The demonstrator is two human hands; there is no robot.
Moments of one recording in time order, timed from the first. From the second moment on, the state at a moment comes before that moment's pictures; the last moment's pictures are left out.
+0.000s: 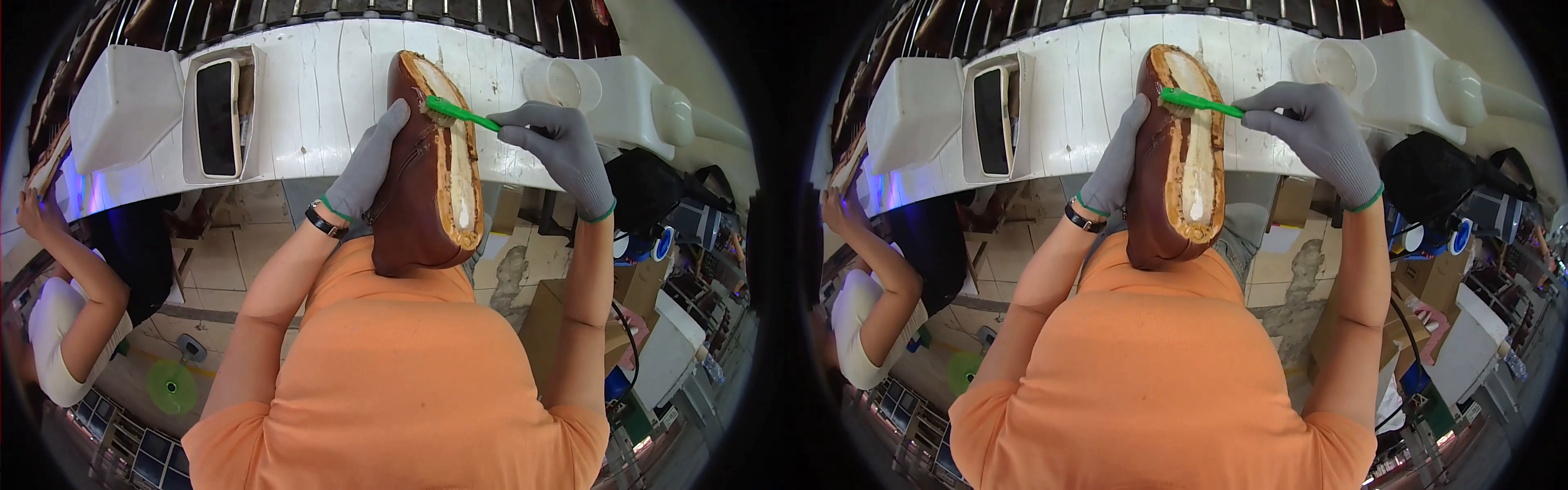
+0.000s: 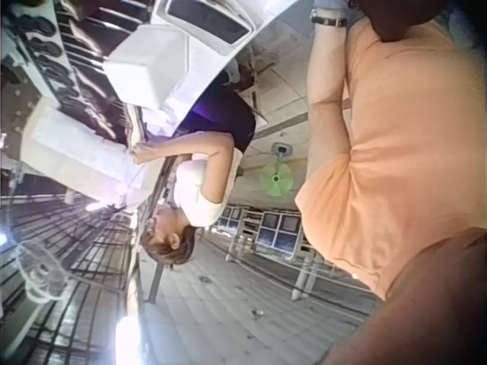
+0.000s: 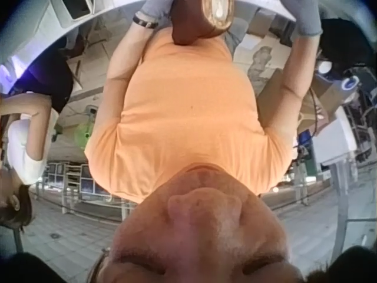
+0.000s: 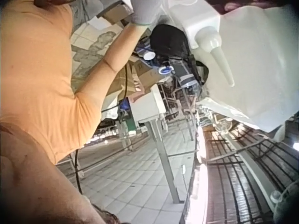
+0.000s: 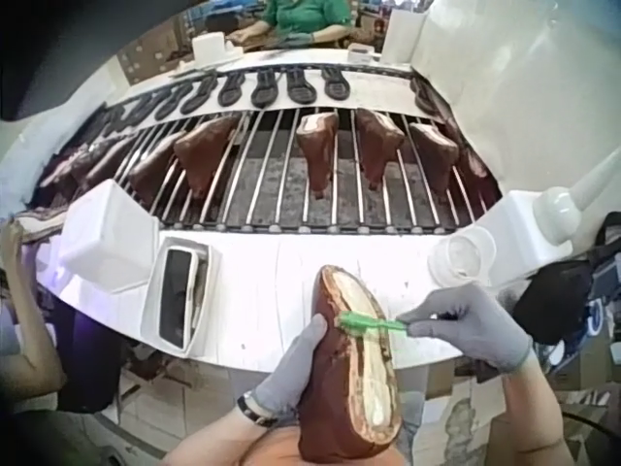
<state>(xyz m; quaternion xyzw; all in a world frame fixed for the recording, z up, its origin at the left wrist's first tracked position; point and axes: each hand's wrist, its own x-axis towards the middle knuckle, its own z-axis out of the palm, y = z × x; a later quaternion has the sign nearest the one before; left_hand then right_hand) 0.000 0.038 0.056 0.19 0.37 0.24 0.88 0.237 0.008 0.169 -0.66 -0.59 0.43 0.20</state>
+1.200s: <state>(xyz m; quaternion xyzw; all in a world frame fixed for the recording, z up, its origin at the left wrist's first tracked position) -0.003 0.036 0.049 0.22 0.37 0.24 0.87 0.241 -0.069 0.189 -0.63 -0.45 0.54 0.34</state>
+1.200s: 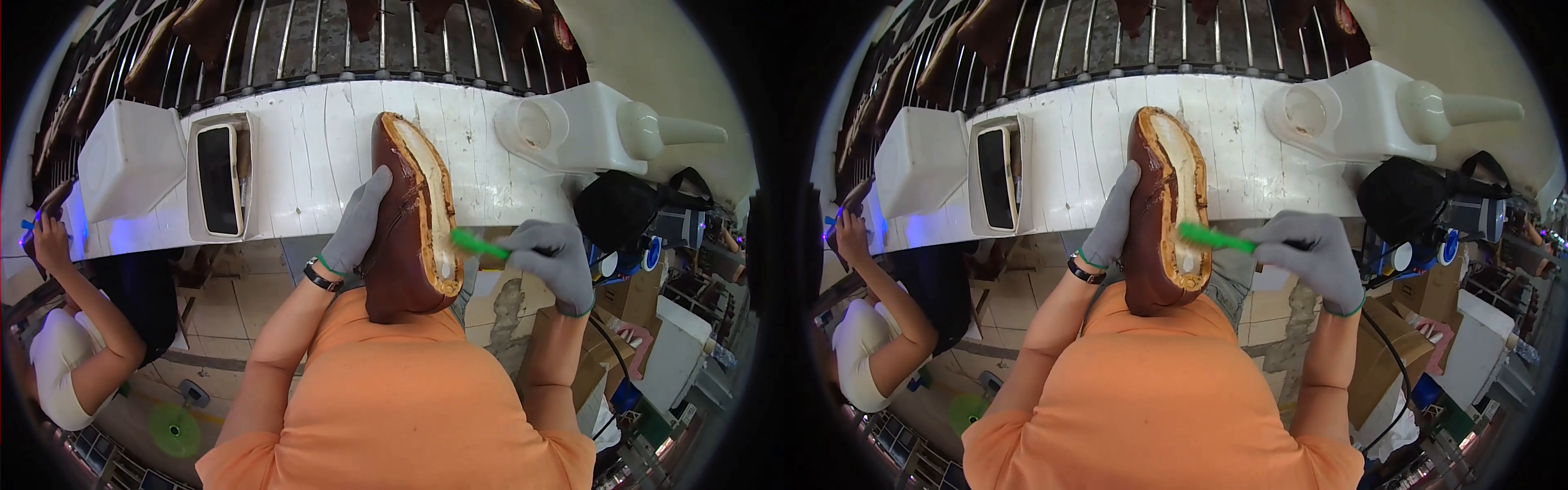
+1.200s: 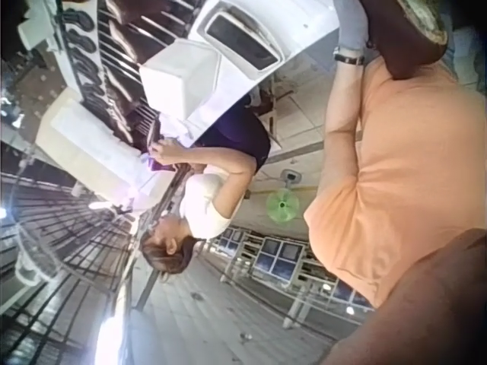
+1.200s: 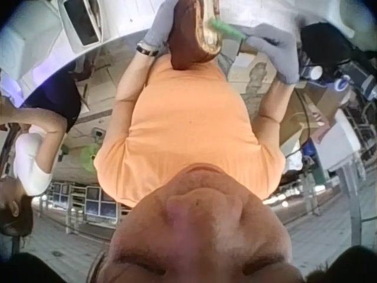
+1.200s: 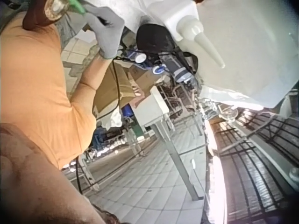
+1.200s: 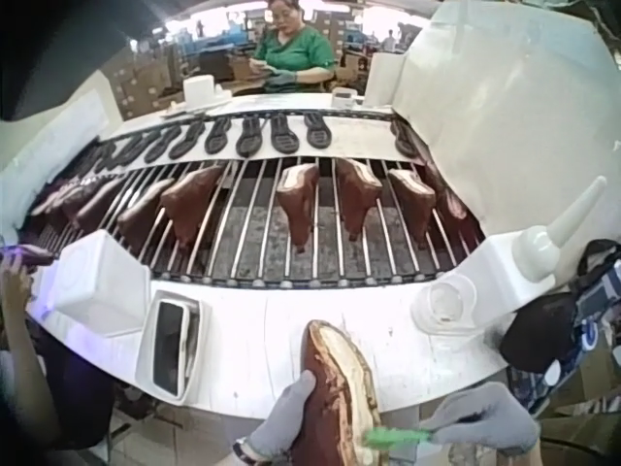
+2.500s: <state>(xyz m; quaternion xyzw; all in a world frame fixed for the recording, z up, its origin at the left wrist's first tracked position) 0.001 0.037 0.054 0.26 0.39 0.26 0.84 0.247 -0.002 0.190 -0.62 -0.56 0.52 0.18</state>
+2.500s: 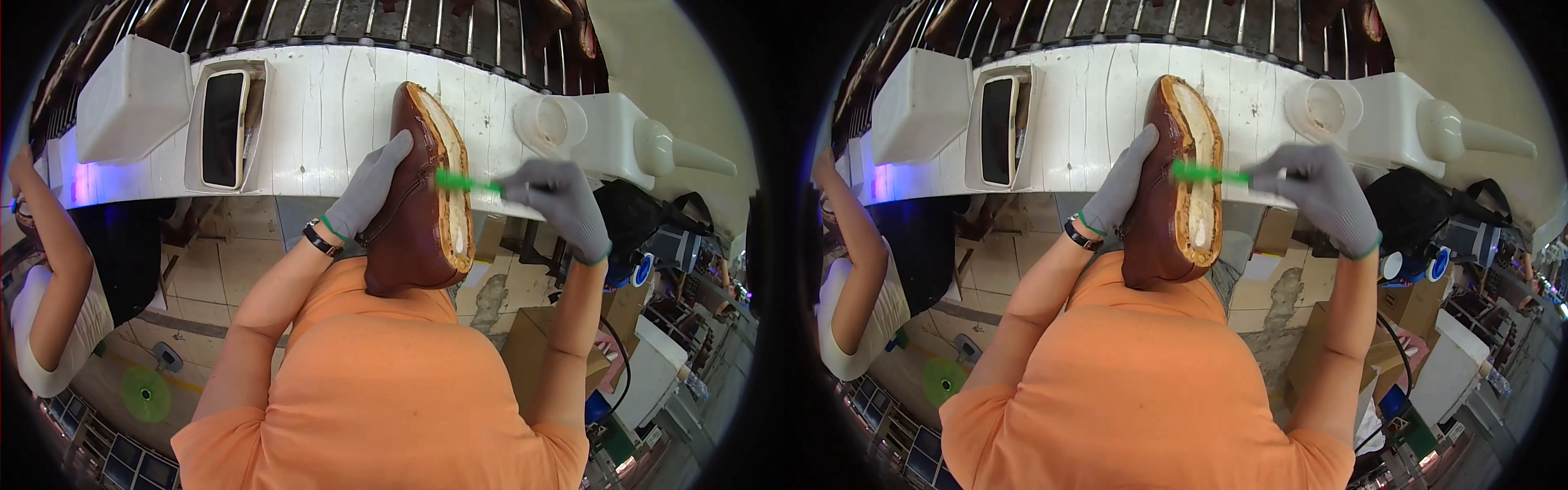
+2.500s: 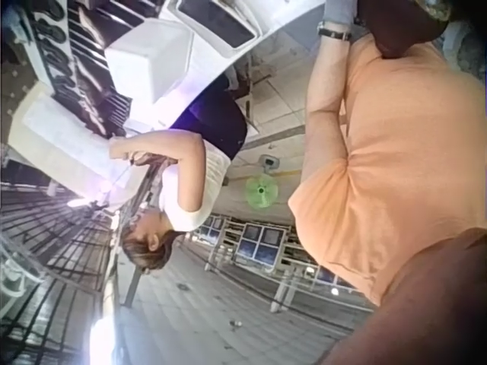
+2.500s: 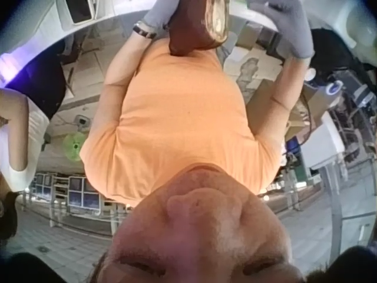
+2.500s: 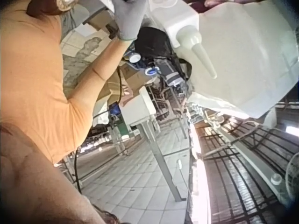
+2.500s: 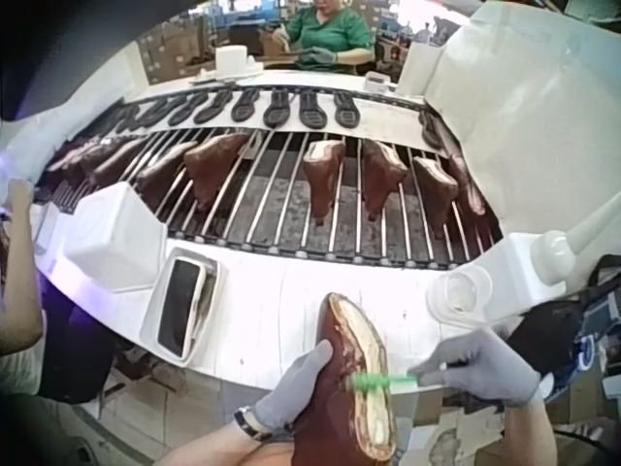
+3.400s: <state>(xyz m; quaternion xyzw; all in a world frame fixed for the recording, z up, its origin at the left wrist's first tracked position) -0.005 0.057 0.085 0.23 0.34 0.15 0.90 0.246 0.036 0.217 -0.42 -0.64 0.63 0.12</state>
